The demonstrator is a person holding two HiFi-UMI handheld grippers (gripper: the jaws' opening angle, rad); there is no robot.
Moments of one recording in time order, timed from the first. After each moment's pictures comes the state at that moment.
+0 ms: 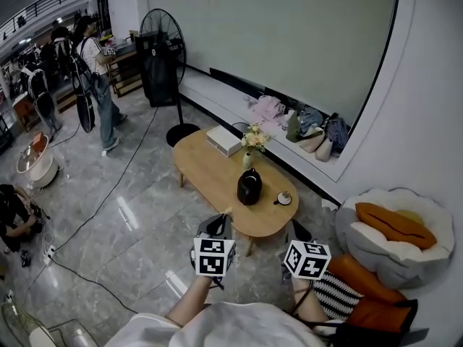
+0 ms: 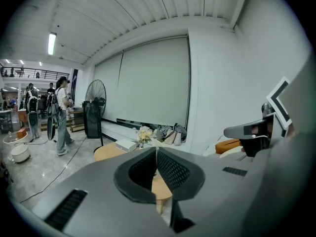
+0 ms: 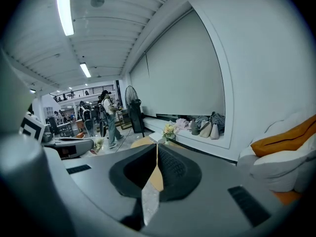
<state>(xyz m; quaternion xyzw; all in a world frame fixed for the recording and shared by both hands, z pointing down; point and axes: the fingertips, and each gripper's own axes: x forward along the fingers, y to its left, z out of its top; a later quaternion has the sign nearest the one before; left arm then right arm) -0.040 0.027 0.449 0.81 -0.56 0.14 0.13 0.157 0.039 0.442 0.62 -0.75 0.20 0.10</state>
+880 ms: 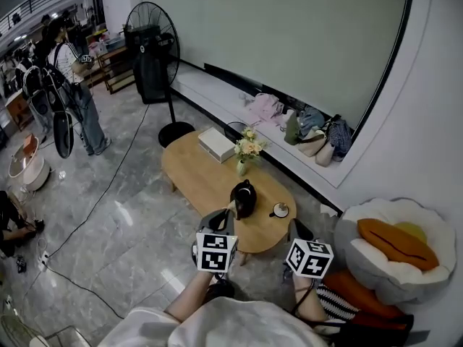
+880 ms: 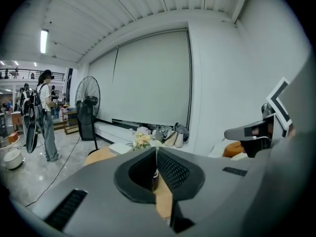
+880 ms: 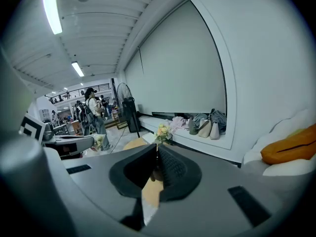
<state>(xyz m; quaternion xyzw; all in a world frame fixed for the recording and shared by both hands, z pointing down) -0.006 -0.090 0.464 0.81 -0.55 0.15 0.13 0.190 -0.068 0.465 0.63 -0.74 0.22 0.11</state>
